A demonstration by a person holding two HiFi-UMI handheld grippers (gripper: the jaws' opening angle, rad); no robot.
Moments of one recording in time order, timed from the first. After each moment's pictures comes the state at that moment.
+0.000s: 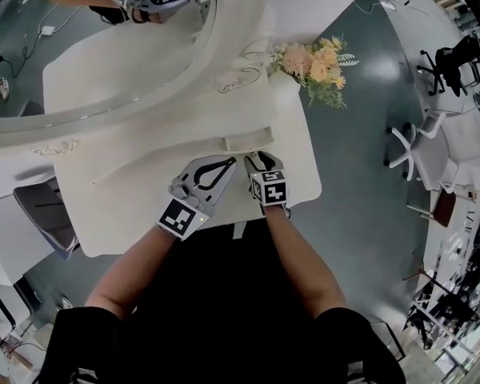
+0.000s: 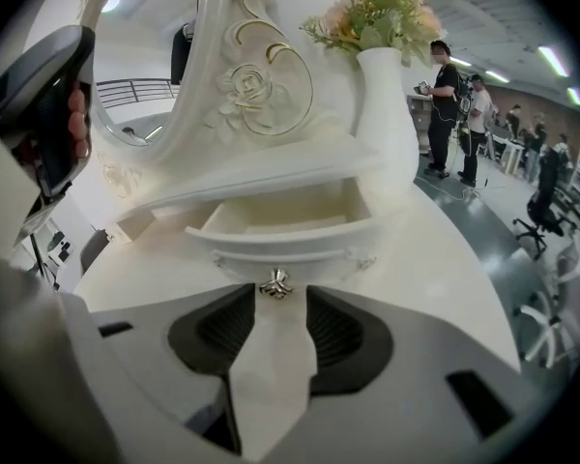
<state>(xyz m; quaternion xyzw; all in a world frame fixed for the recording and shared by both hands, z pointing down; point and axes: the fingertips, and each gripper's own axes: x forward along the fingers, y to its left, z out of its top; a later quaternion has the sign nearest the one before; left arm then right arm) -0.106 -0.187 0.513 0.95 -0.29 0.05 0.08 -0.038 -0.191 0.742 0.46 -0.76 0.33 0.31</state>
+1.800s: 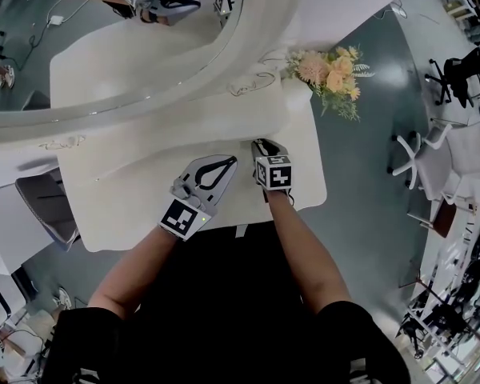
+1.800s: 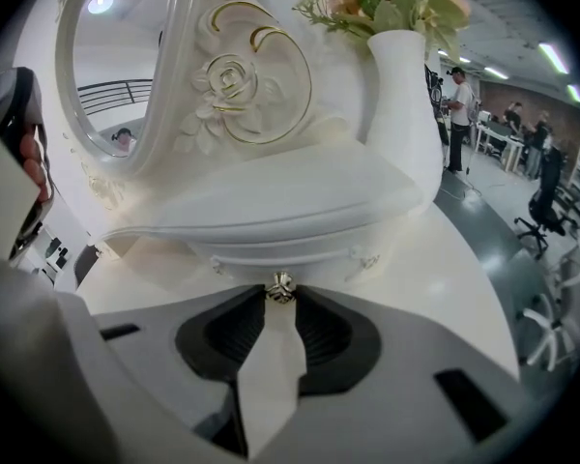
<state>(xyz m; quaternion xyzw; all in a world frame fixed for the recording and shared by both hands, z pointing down) -0.128 -0.199 0.518 0.94 -0.32 0.05 0.09 -0.050 -0.244 0.739 0.46 -0.76 0.34 0.31</state>
